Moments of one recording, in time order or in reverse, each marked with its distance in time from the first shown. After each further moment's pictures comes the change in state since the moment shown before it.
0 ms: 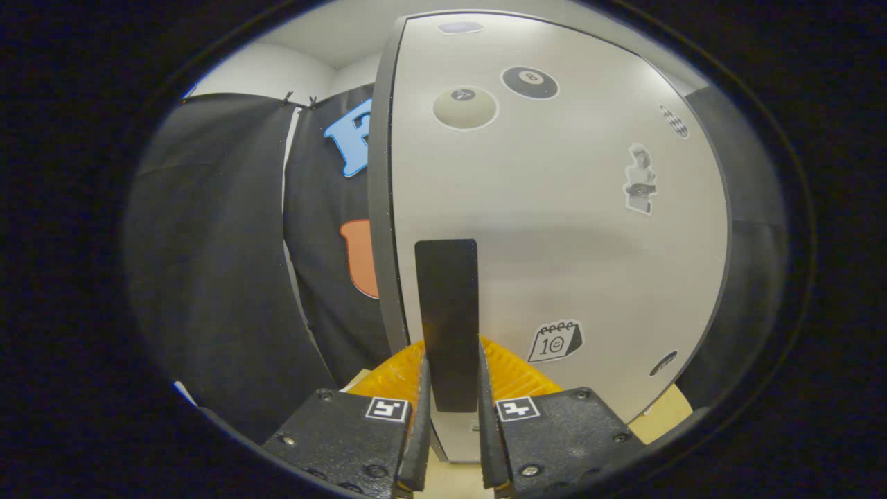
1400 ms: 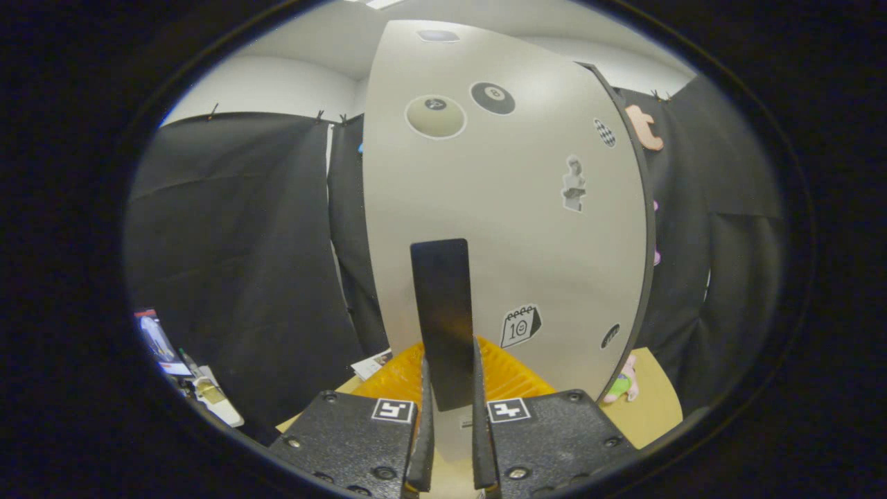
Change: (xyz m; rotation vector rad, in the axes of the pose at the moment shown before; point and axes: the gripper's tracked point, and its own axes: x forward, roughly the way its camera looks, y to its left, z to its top) arm -0.165 -0.058 -0.020 -0.003 0.011 0.169
